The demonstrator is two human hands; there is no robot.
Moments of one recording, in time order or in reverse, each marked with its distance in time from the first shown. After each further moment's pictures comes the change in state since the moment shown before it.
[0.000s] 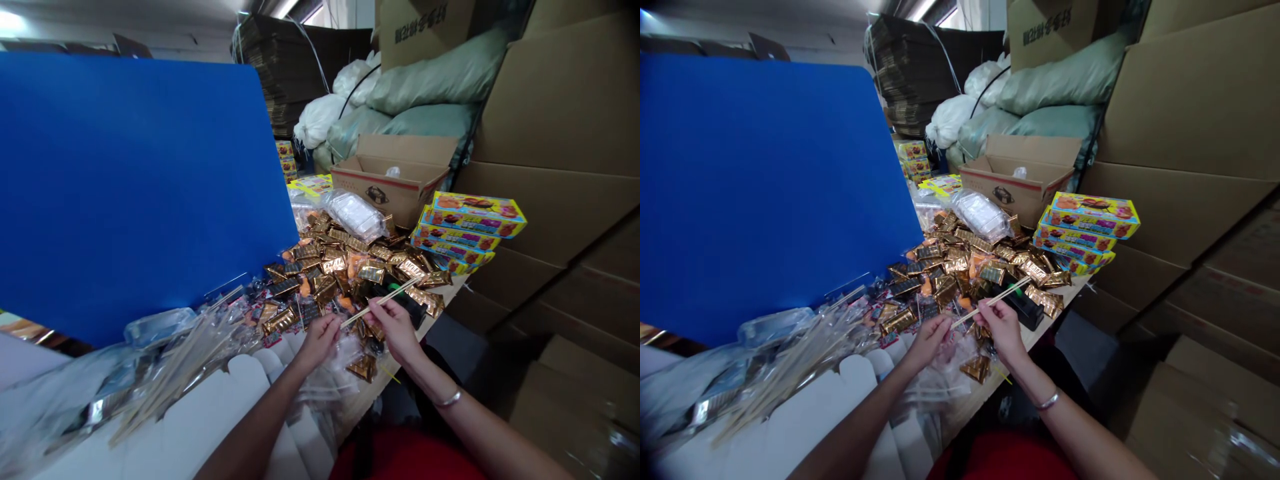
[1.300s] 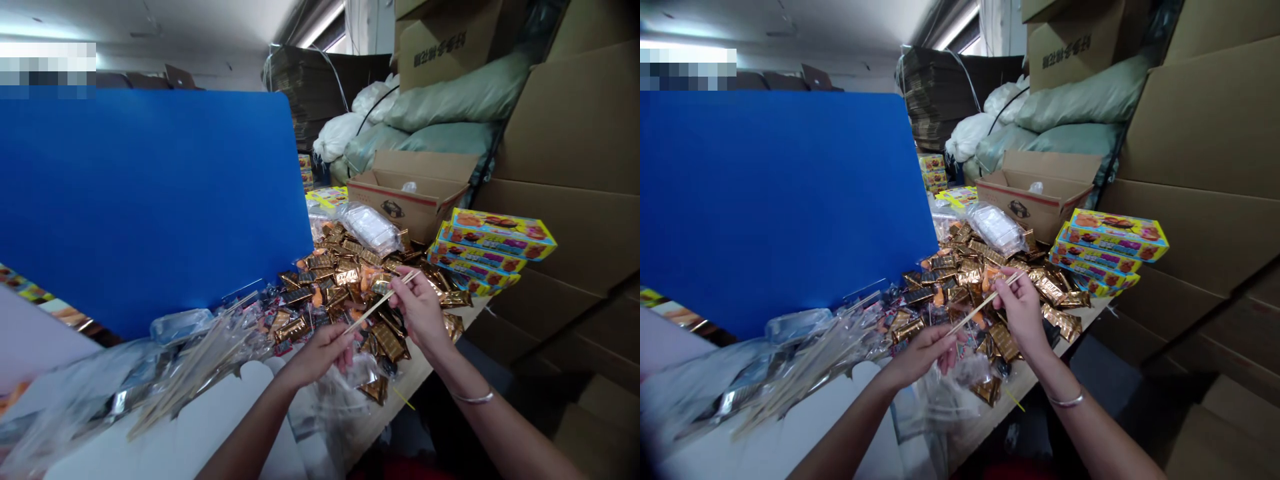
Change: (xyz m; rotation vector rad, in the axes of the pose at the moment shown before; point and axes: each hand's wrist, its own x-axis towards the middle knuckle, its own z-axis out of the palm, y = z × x) left_hand -0.021 0.082 -0.033 -0.156 -0.289 -0.128; right_hand 0.019 -0.081 0.038 0.027 -0.062 -0.276
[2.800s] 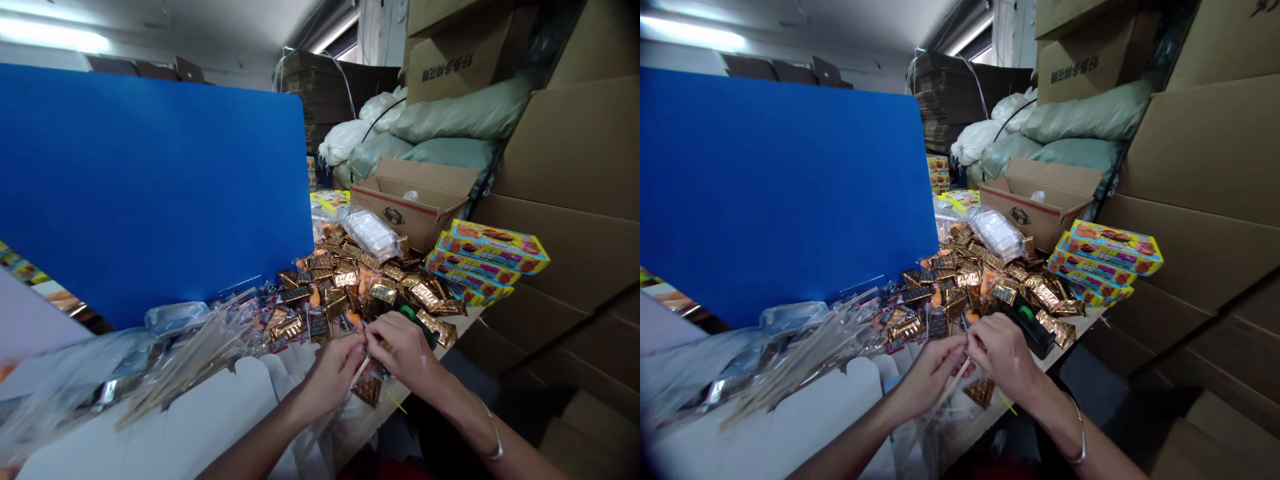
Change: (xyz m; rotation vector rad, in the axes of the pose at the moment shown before) left_hand -0.014 0.013 0.038 0.076 0.176 0.128; right_hand -0.030 -0.005 -0.019 -1.144 -0.611 -0.637
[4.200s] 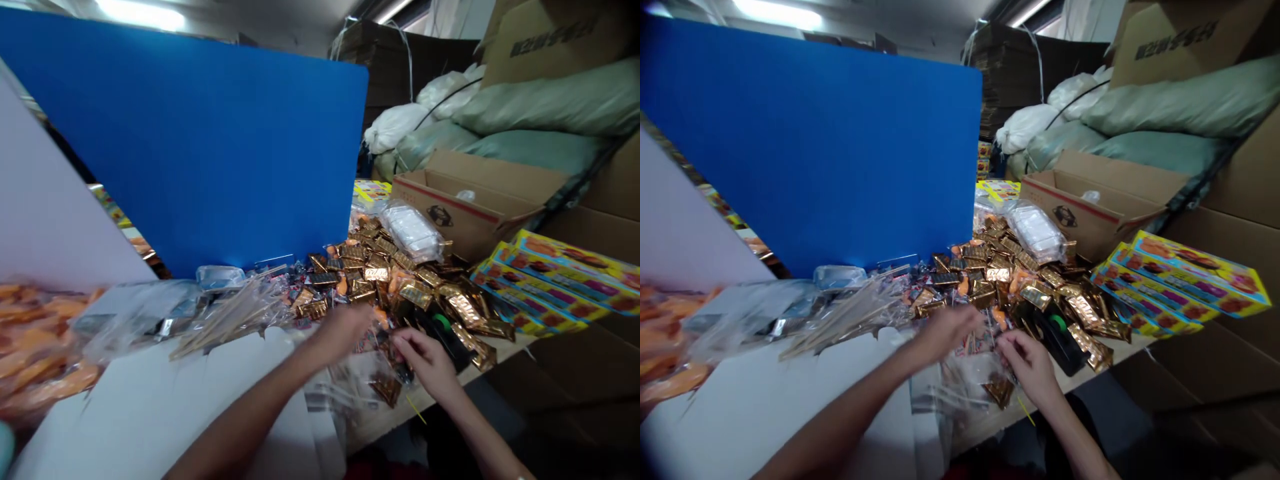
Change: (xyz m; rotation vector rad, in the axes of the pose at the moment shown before) left_hand 0.016 -0.018 -0.055 0.598 0.101 0.084; right_hand -0.037 0.014 0.051 0.723 -0.123 0.525
